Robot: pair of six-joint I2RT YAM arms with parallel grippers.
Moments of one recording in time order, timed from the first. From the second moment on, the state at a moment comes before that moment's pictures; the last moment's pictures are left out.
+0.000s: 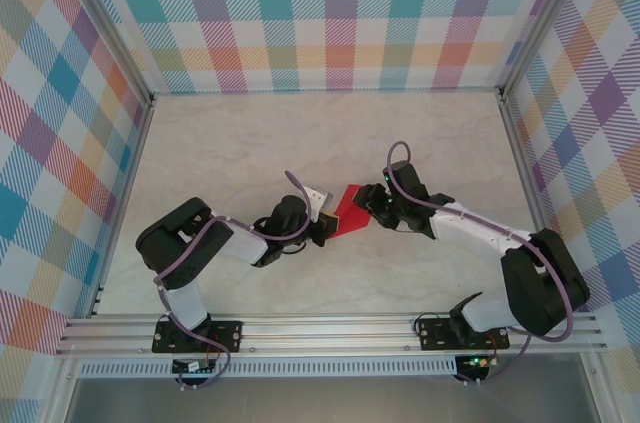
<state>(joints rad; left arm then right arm) -0.77 1.78 0.57 0.72 0.20 -0.38 0.56 1.38 0.73 -0.18 -0.22 1.07</state>
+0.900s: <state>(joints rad) -0.74 1.79 0.58 0.68 0.27 -0.84 0.55 1.59 0.78 -0.12 -0.37 0.86</state>
